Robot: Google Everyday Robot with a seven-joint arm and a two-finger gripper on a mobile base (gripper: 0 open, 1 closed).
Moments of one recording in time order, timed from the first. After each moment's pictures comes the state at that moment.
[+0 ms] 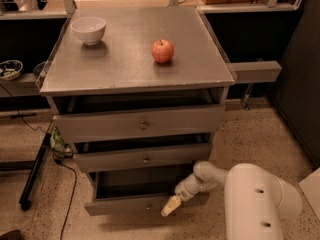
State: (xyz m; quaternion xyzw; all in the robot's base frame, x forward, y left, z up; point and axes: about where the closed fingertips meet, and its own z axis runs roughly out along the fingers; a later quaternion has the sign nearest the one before) arm 0.546 -0.051 0.199 -0.43 0.83 0.35 0.08
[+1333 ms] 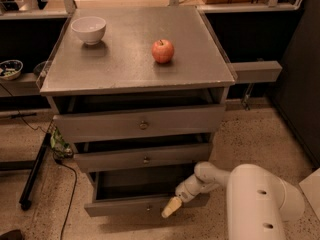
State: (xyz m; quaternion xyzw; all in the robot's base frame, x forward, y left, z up) arm 0.540 -0.052 0.201 -0.43 0.82 0.36 0.08
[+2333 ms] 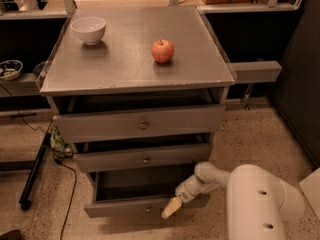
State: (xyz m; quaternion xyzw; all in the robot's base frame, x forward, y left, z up) arm 0.537 -0.050 0.203 -0.43 0.82 0.36 0.08
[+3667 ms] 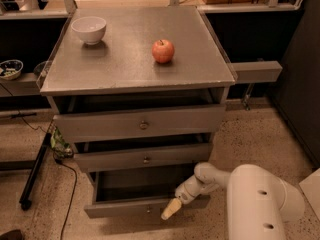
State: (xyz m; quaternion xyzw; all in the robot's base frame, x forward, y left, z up) arm 0.526 -0.049 0.203 -0.43 0.82 0.37 0.07
